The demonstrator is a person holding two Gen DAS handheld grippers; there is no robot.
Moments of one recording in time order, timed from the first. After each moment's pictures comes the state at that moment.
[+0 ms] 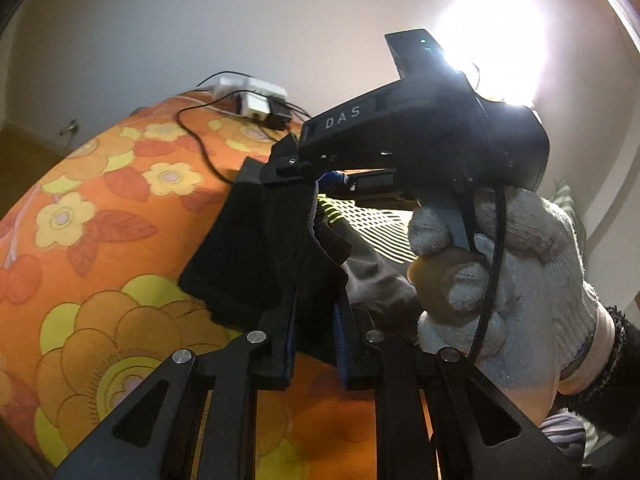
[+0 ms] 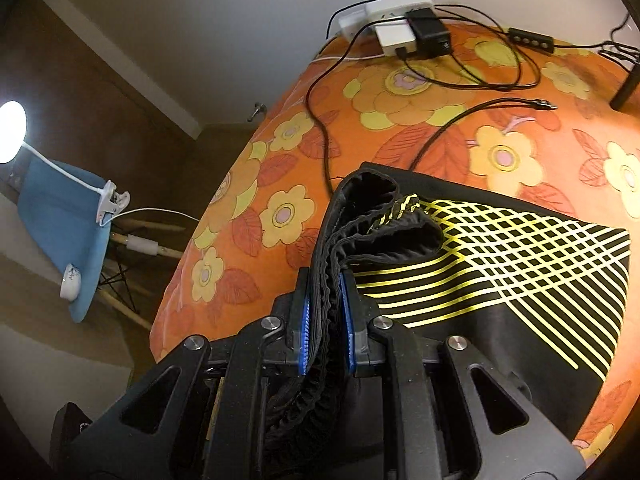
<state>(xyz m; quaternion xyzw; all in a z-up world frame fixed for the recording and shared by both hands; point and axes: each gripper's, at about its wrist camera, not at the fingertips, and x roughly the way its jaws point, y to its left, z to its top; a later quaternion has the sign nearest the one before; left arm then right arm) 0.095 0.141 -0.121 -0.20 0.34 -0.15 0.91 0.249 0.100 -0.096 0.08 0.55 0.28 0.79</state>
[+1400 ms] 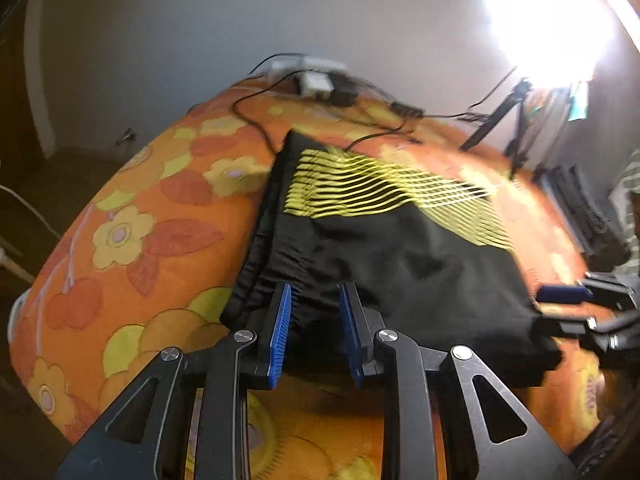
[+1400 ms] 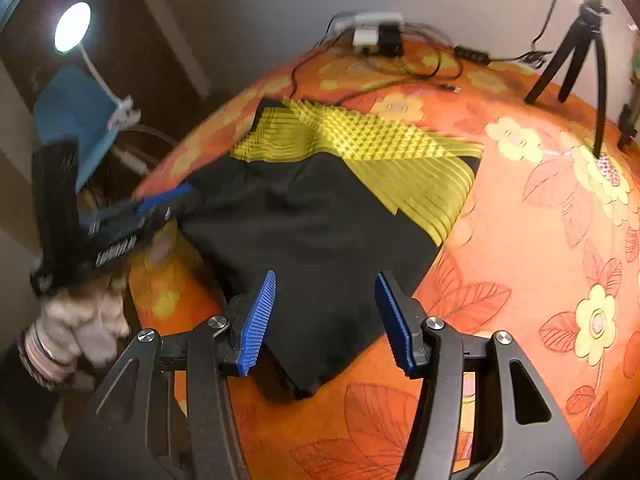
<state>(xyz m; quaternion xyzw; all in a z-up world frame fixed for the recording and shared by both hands) 0.126 0.138 -0.131 -0.10 0.41 -0.01 0.91 0.147 -0.038 -0.091 -0.06 0.51 0.31 0.80</state>
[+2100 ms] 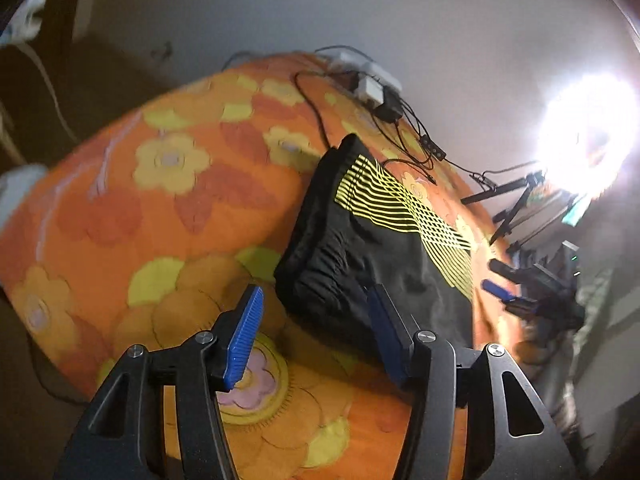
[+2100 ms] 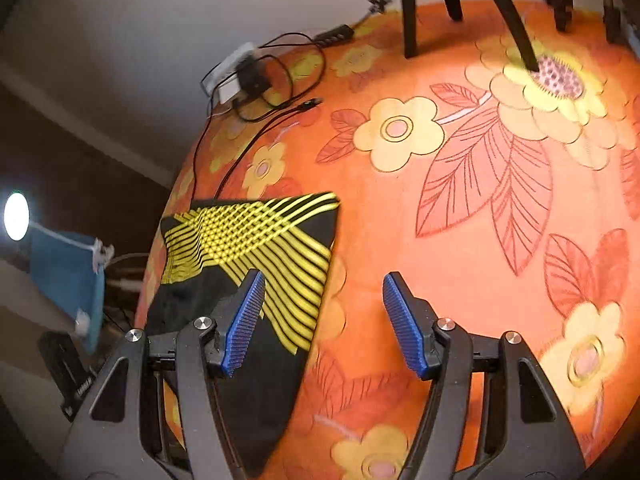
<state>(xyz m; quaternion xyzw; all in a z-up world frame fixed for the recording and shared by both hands) 0.098 0.196 -0.123 -0.32 0.44 -0.01 0.84 0.278 -0.136 -0.114 0.20 0.55 0.21 0.79</state>
